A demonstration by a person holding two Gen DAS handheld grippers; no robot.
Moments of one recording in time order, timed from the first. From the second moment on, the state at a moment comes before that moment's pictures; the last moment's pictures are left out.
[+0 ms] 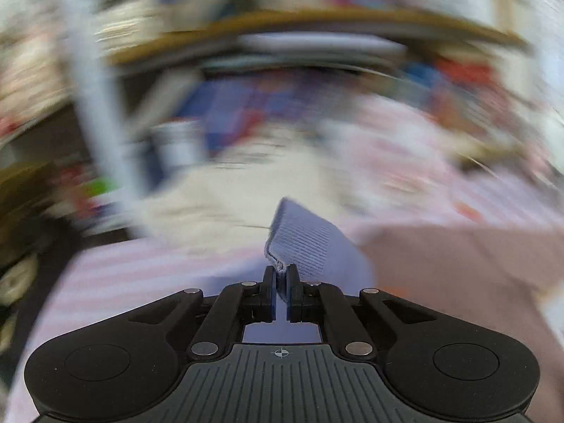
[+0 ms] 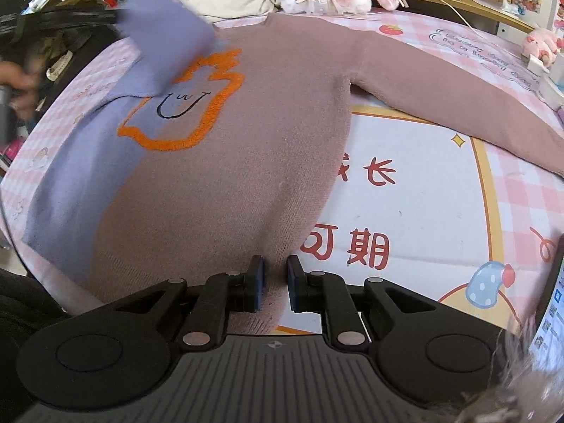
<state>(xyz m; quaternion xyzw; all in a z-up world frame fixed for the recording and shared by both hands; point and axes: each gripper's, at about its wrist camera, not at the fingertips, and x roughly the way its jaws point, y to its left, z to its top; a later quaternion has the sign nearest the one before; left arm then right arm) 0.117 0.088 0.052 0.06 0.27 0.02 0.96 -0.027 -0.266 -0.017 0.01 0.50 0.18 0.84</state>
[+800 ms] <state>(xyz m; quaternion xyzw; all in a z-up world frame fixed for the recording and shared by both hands) 0.042 0.294 0.043 -0.03 0.28 0.25 0.93 -0.021 -0.250 -0.014 -0.02 0.52 0.16 0.84</state>
